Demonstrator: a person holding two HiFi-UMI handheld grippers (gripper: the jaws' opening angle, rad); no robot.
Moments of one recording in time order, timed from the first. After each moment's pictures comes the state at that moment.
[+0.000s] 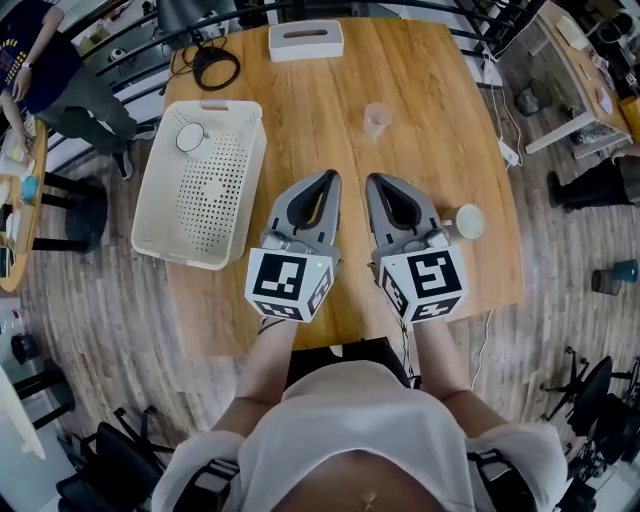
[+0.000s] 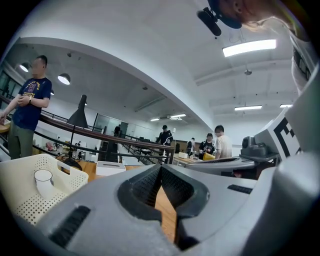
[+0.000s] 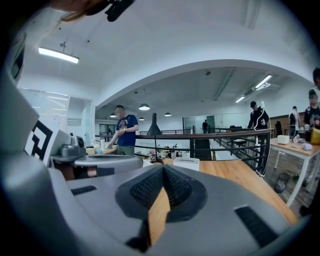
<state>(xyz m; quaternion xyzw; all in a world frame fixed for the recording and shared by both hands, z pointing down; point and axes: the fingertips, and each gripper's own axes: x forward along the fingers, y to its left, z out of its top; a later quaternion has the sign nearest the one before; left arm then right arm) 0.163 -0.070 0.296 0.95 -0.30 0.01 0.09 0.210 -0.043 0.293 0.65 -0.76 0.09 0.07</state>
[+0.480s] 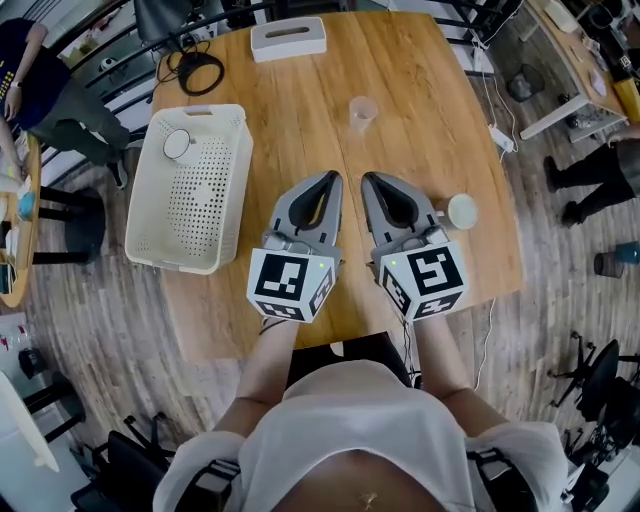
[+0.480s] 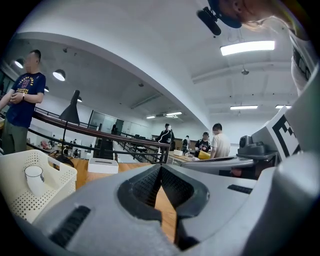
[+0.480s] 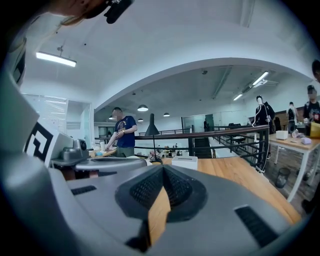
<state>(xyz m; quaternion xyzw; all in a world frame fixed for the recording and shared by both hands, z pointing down) 0.187 -0.058 0.303 0.96 -0.28 0.02 0.09 0.225 -0.034 0.298 0.65 -0.75 0.10 0.06</state>
